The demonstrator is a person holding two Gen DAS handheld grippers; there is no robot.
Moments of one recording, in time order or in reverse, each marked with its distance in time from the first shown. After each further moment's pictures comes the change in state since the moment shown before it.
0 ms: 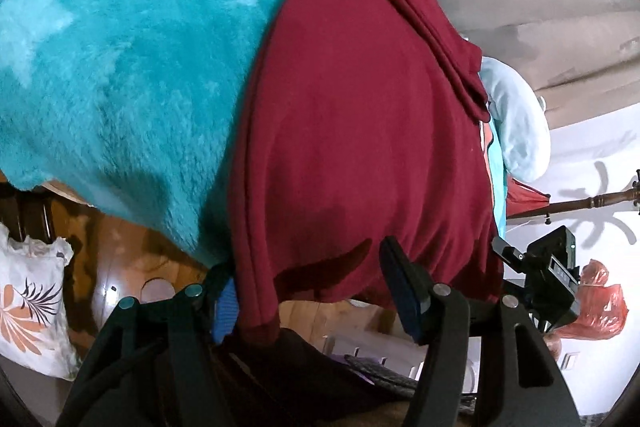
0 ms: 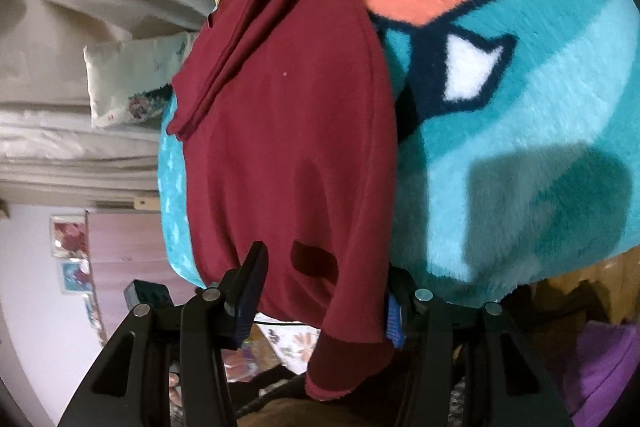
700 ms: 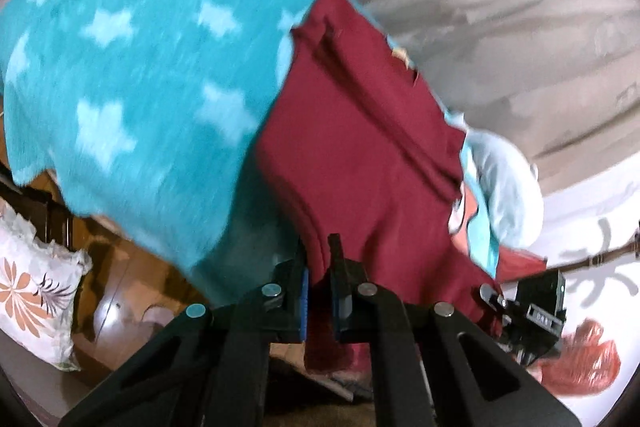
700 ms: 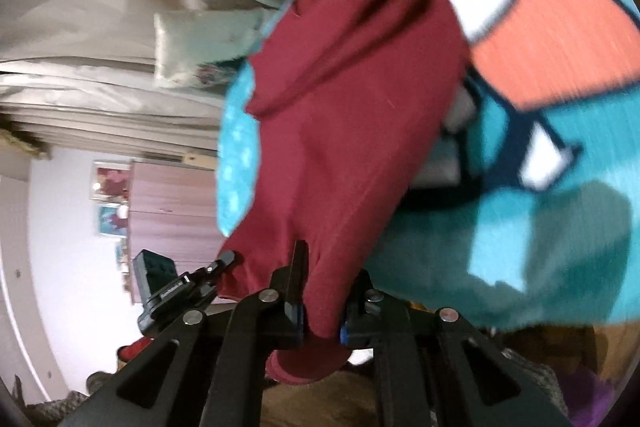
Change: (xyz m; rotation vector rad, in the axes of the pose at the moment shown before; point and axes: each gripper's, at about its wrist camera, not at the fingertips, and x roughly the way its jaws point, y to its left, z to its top) left arm -0.081 -0.049 0.018 -0.094 -0.256 0.071; right arm -0.027 0.037 0.044 -0.179 0.095 0.221
